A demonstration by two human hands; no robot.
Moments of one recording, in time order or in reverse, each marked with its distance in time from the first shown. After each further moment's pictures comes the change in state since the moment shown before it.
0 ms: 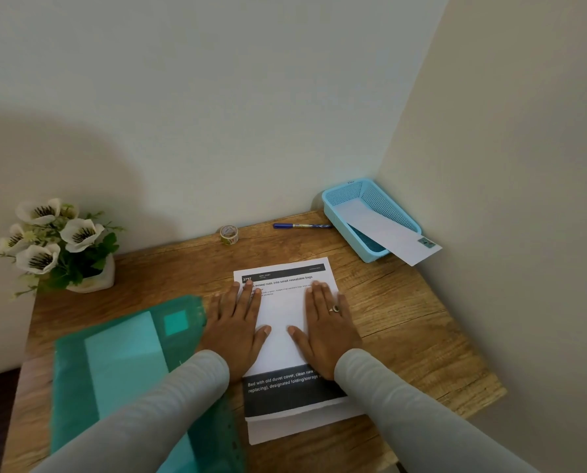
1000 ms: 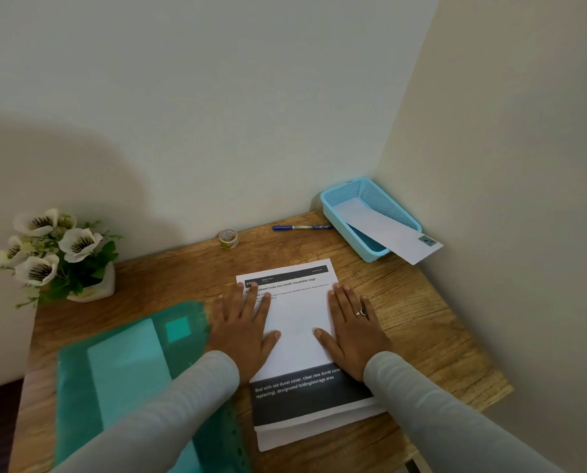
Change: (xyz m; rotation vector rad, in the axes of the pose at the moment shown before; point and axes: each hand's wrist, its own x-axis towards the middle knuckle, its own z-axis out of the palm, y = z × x) left_hand 0.002 0.010 -0.015 0.074 -0.064 0.014; right_hand -0.011 0.046 0.003 0.024 -0.029 0.025
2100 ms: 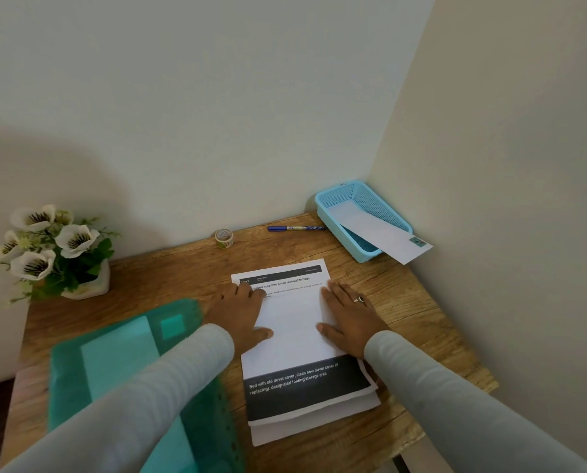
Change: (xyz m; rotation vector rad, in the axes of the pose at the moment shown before) left_hand 0.012 -0.009 -0.047 -0.101 -0.095 0.080; right_hand 0.006 0.011 -0.040 0.081 -0.130 -0.052
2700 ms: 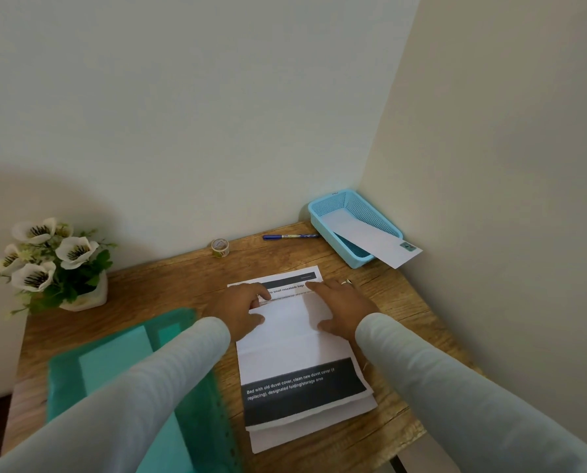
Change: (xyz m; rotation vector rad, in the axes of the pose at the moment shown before) left_hand 0.007 0.001 -0.026 -0.502 0.052 -0.055; right_hand 0.000 -0.017 -0.050 0.019 0.026 0.016
